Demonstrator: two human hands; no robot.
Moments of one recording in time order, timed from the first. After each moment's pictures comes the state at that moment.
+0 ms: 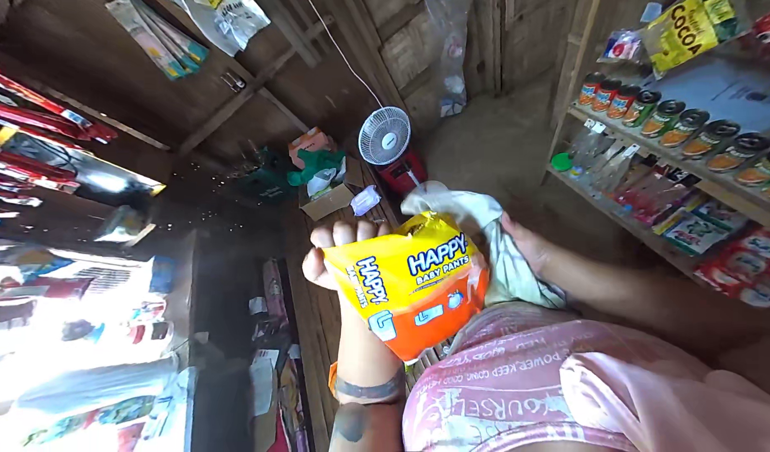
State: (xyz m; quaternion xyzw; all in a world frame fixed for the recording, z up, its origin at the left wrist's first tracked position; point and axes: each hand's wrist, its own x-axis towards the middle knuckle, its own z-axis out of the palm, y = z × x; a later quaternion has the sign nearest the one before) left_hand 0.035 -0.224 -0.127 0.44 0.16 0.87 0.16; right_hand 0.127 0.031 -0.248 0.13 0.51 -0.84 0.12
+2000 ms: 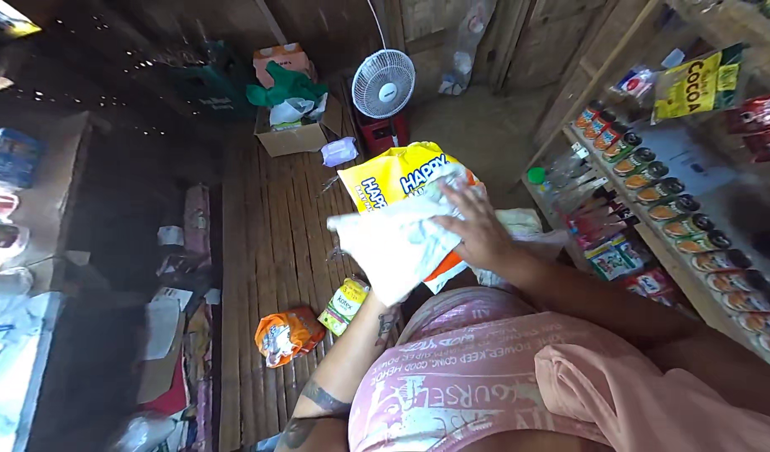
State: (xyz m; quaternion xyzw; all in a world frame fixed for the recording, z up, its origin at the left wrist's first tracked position) left_hand 0.130 -0.222 -0.246 -0.09 0.46 0.87 0.15; right_hand 0.097 -0.017 -0.248 -0.27 0.90 -0.27 -0.21
